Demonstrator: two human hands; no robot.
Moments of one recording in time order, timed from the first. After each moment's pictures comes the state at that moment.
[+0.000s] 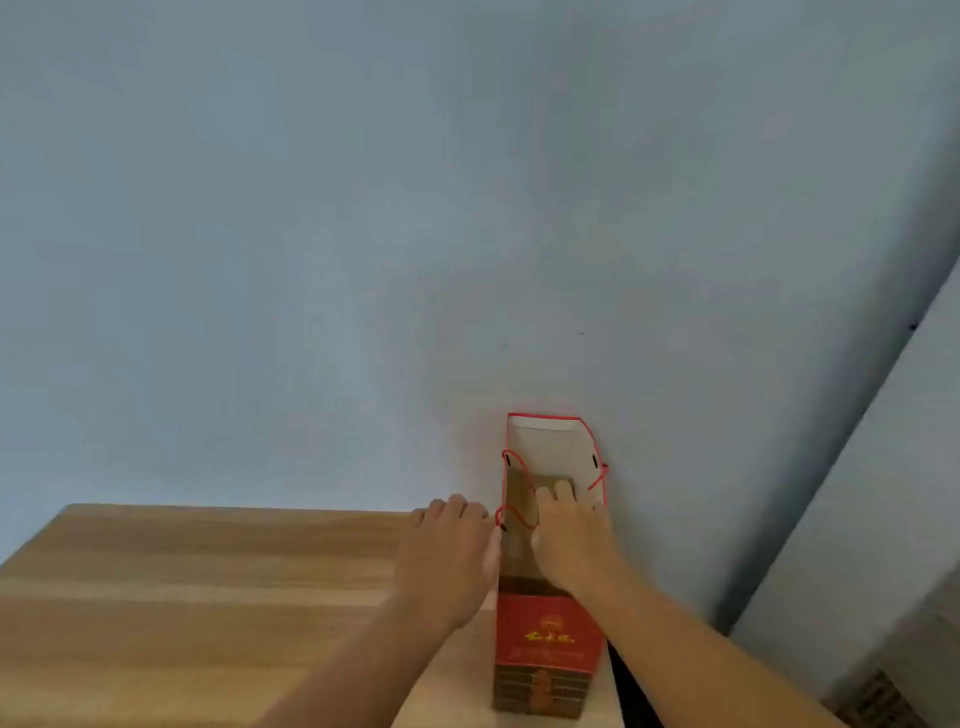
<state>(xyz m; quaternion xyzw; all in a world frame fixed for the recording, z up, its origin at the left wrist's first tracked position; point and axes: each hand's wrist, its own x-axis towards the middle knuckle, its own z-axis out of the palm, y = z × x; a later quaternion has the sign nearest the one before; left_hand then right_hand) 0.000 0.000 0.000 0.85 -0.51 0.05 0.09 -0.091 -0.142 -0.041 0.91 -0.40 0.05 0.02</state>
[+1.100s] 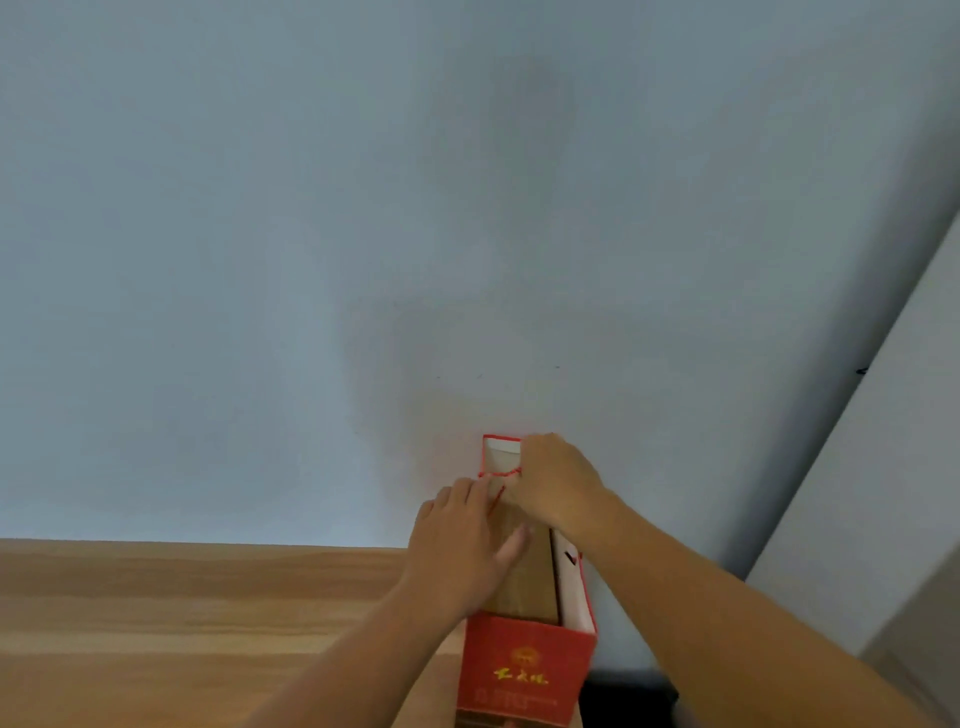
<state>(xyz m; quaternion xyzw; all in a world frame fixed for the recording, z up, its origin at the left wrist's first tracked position) 0.002 -0.053 0.020 0.81 -0.53 0.03 0.26 -0.074 -0.159 0.094 0.89 -0.41 0.11 -0.13</state>
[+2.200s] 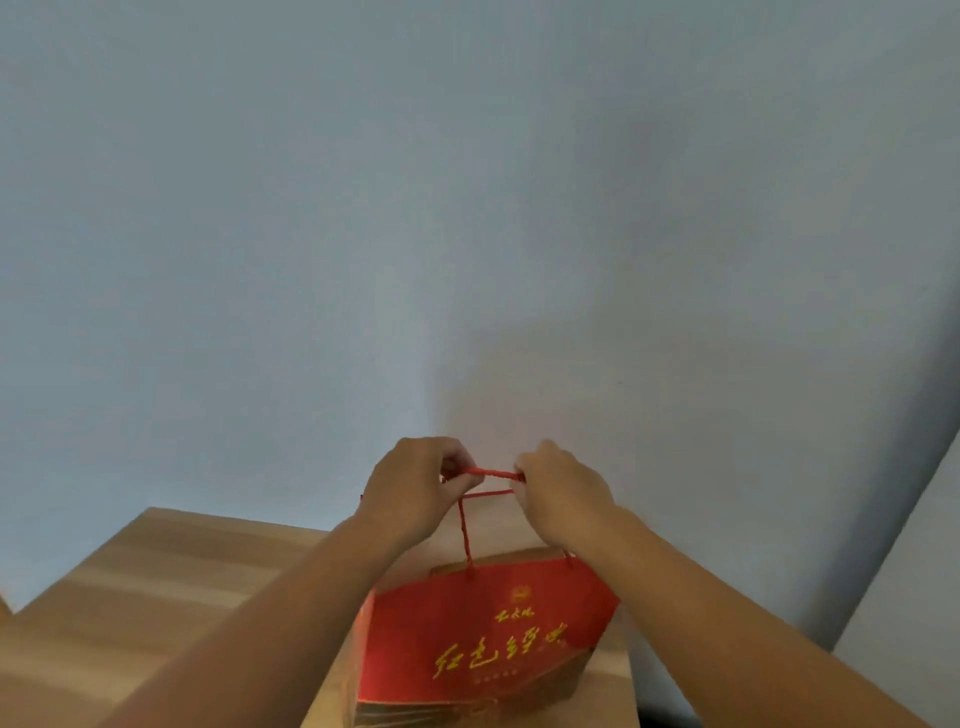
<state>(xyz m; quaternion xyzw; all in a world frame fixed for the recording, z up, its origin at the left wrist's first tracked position) 0.044 0.029 0.112 0.82 -0.46 0.03 0.33 -0.073 -0.104 0.108 0.95 -0.28 0.09 -0.06</state>
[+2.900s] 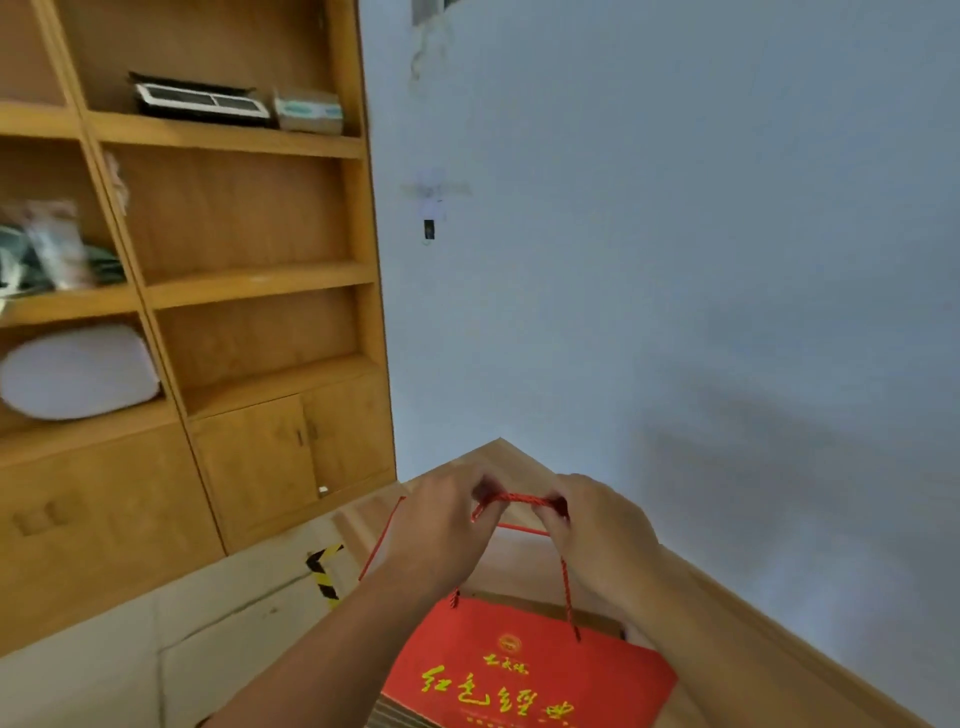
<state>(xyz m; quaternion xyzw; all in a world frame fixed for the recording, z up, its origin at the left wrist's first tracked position) 0.086 0.396 0.078 0.91 -0.16 0.18 0.34 0.067 0.212 0.086 0.96 0.06 0.16 -0.20</state>
